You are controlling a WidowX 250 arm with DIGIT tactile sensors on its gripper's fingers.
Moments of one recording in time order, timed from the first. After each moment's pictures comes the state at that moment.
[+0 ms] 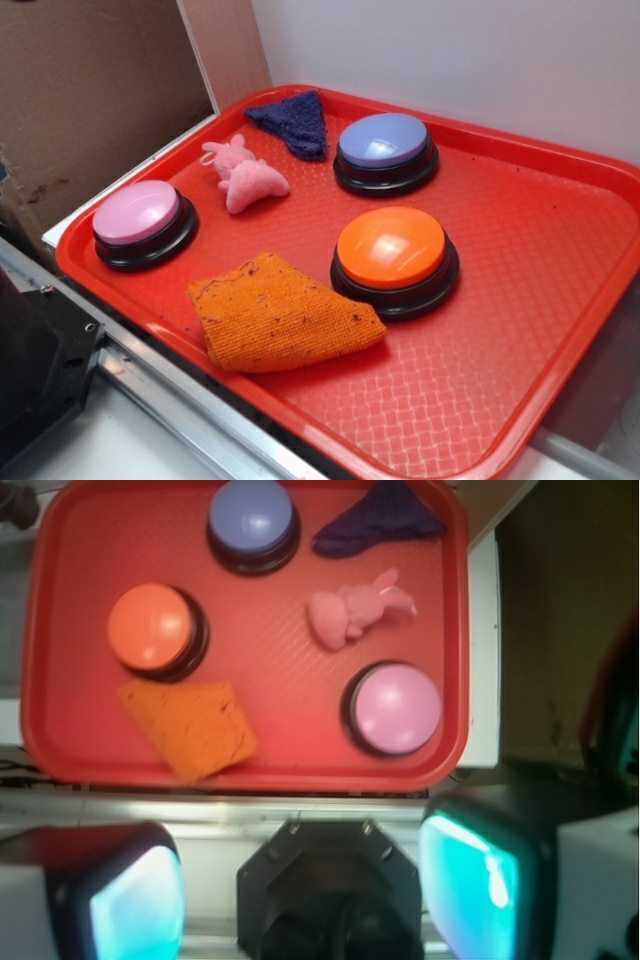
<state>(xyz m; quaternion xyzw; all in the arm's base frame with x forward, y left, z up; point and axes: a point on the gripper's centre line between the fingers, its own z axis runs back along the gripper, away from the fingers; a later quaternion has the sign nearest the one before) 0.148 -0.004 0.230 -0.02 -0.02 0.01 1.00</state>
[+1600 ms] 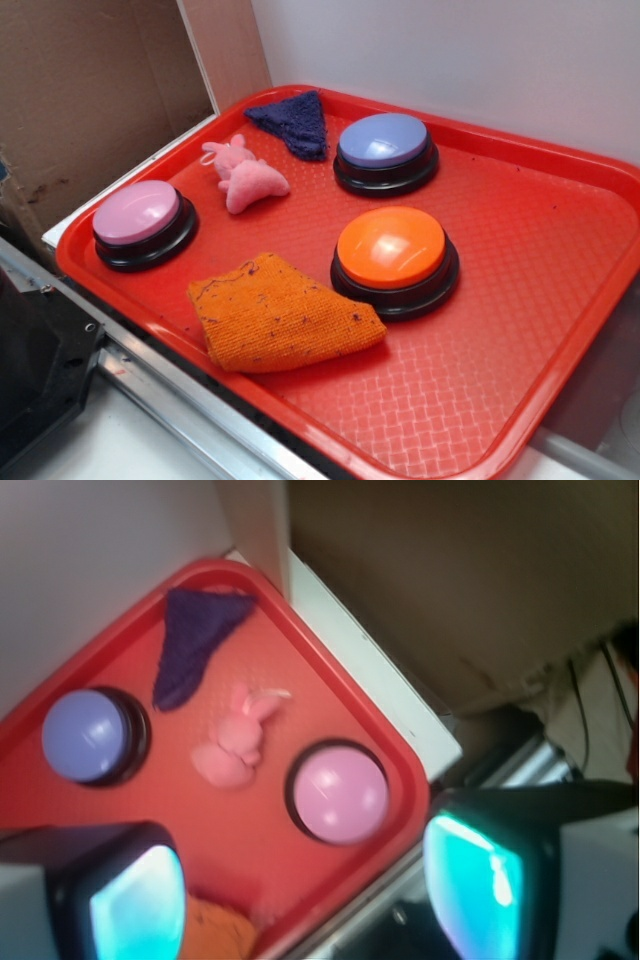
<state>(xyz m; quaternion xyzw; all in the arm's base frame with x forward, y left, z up) 0.226 0.047 0.208 0.00 -0.03 0.33 0.94</state>
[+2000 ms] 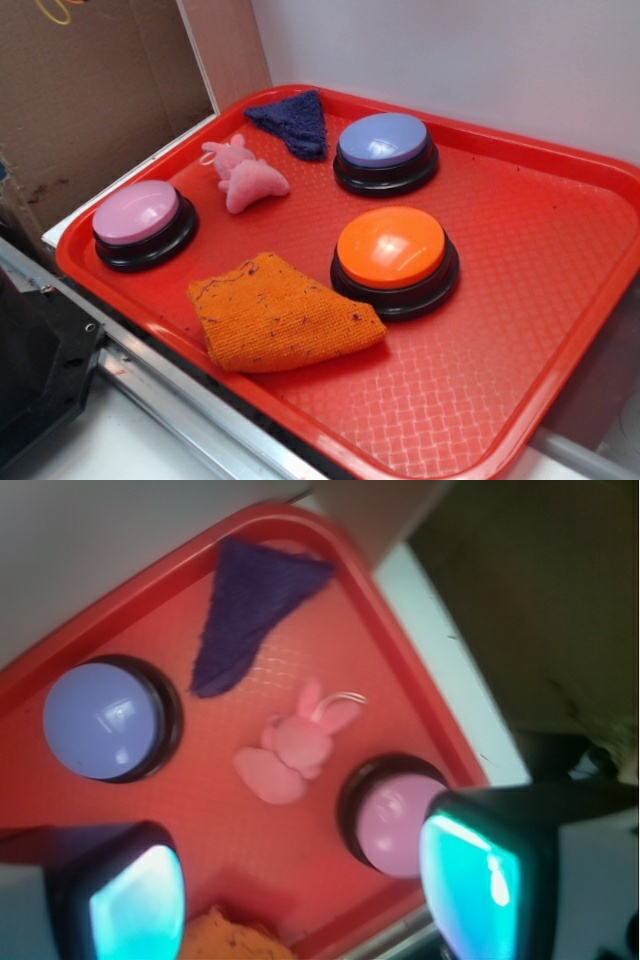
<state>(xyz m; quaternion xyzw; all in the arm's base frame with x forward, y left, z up) 0.273 0.029 0.162 -0.01 0.05 0.27 0.96</state>
